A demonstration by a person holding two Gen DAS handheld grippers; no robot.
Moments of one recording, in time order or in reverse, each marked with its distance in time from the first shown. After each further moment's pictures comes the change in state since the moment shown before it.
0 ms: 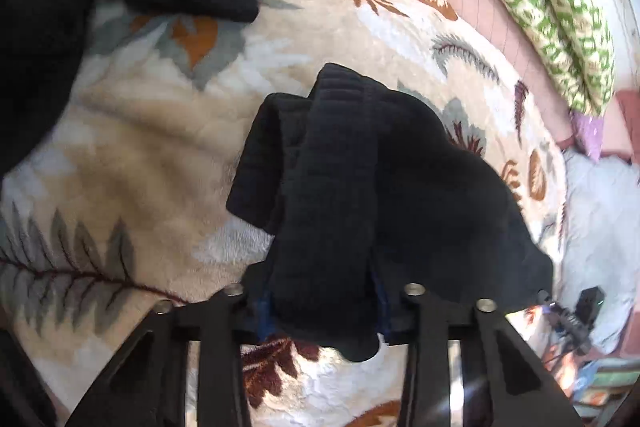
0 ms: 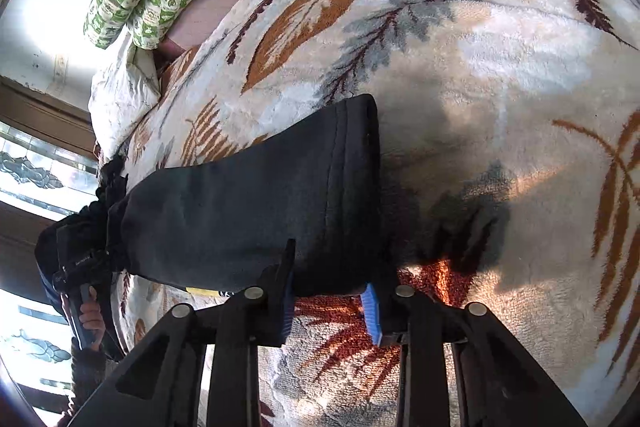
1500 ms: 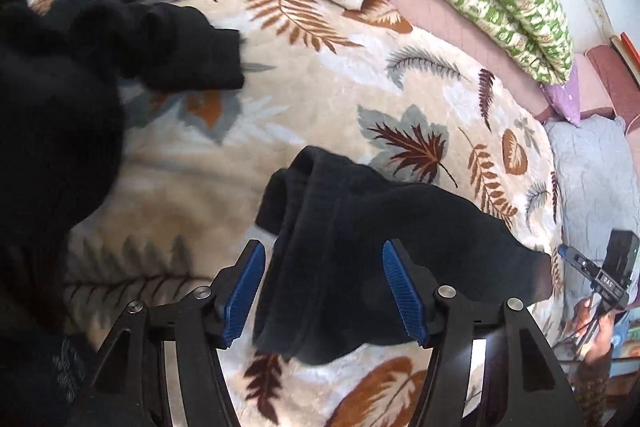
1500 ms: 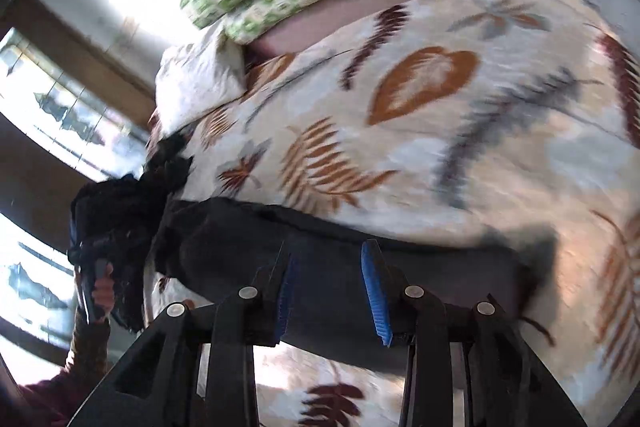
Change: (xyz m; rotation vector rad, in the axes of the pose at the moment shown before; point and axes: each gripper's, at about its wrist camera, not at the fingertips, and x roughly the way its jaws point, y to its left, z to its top) left arm -0.109 -0.022 -0.032 0.223 -0.065 0.063; right arm -0.033 0.109 -0.002 -0.287 -0.031 0.116
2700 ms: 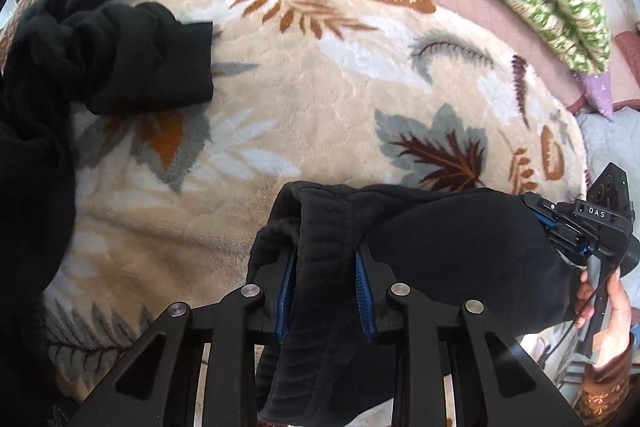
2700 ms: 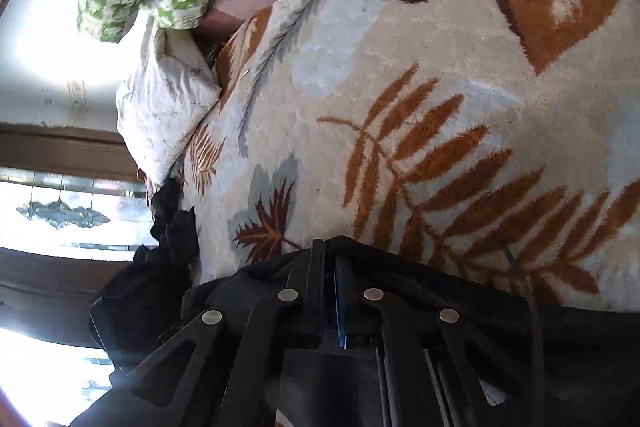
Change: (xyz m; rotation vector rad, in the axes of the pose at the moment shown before) left arm 0.074 -0.018 0.030 0.006 0.061 0.083; right arm 0.185 0.010 0.055 0.471 0.106 0.095
